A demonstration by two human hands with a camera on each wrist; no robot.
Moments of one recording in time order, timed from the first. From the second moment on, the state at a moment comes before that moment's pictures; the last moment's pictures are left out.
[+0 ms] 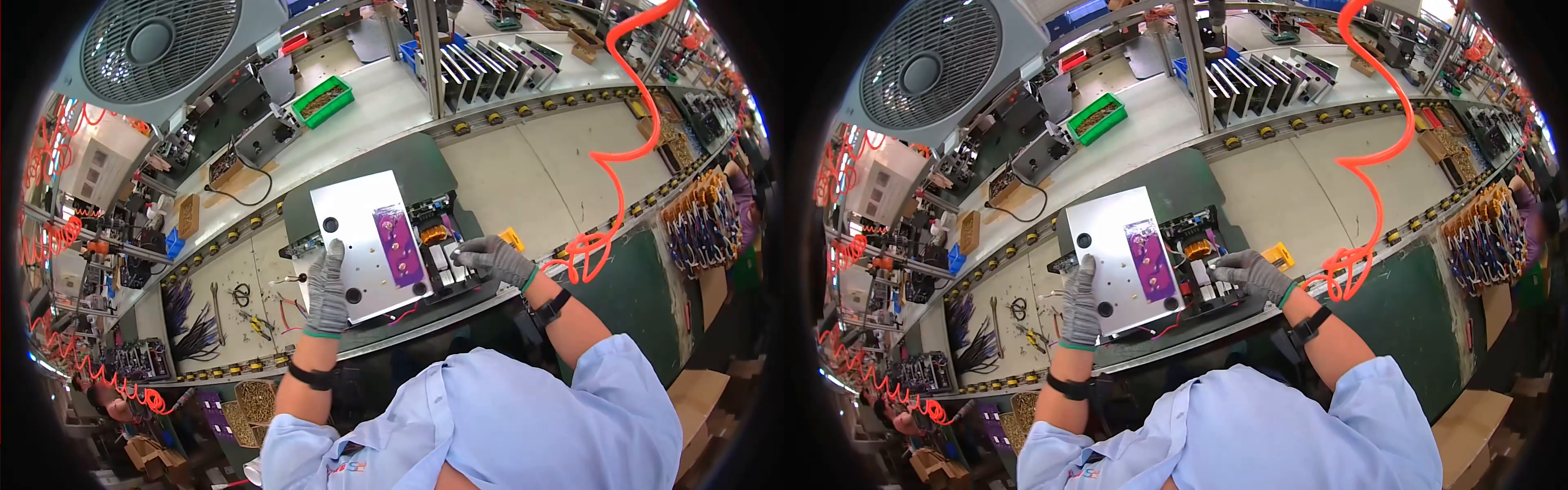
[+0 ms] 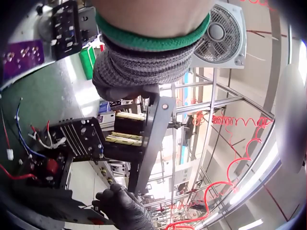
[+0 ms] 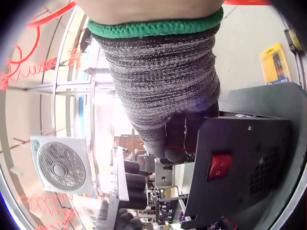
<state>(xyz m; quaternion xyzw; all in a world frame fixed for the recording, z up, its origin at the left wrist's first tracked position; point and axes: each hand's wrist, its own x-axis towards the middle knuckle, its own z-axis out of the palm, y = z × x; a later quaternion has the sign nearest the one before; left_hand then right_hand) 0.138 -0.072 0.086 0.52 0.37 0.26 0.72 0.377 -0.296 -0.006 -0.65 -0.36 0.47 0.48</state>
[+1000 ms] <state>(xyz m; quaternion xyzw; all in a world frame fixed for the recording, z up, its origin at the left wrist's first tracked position) 0.220 -0.137 0.029 0.64 0.44 0.20 0.60 0.376 -0.325 -0.033 -0.44 -0.13 0.58 0.67</state>
